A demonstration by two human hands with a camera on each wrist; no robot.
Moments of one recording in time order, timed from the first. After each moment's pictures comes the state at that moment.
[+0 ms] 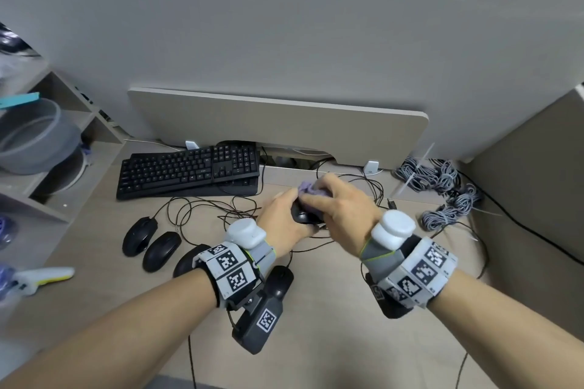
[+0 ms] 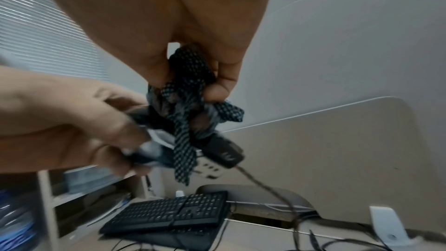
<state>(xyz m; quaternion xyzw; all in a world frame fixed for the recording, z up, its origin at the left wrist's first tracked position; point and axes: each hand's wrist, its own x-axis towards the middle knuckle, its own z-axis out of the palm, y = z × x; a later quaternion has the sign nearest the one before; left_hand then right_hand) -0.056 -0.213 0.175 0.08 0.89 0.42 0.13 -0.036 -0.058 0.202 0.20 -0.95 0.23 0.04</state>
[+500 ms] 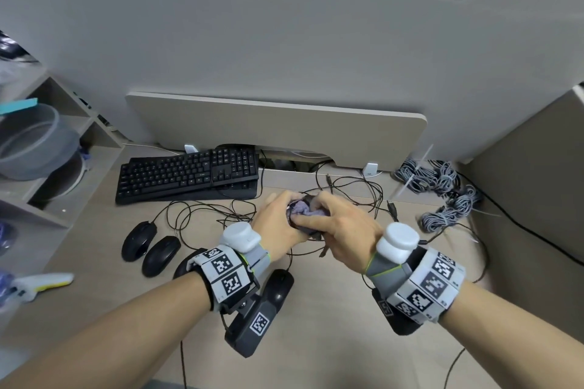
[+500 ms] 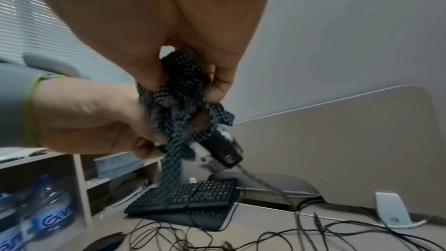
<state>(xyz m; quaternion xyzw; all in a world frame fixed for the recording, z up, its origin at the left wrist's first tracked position) -0.058 -0.220 0.177 0.08 0.91 0.39 0.14 -0.026 -0.056 0.197 0.24 -0.93 0.26 0.00</state>
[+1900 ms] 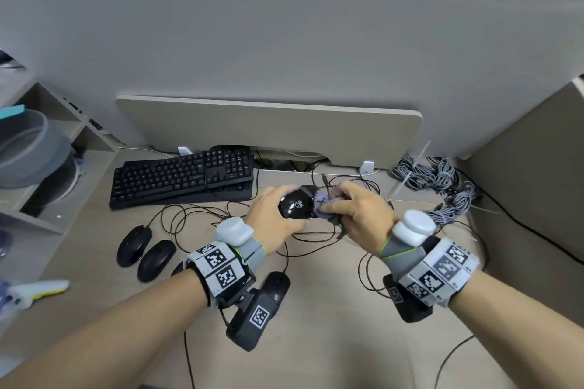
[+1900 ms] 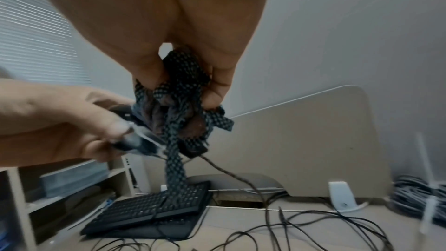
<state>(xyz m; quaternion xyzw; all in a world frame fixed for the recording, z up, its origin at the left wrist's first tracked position) -0.075 -0.208 0.177 0.08 0.90 0.41 0.11 -0.044 -0.018 0.189 0.17 -0.92 0.33 0.07</state>
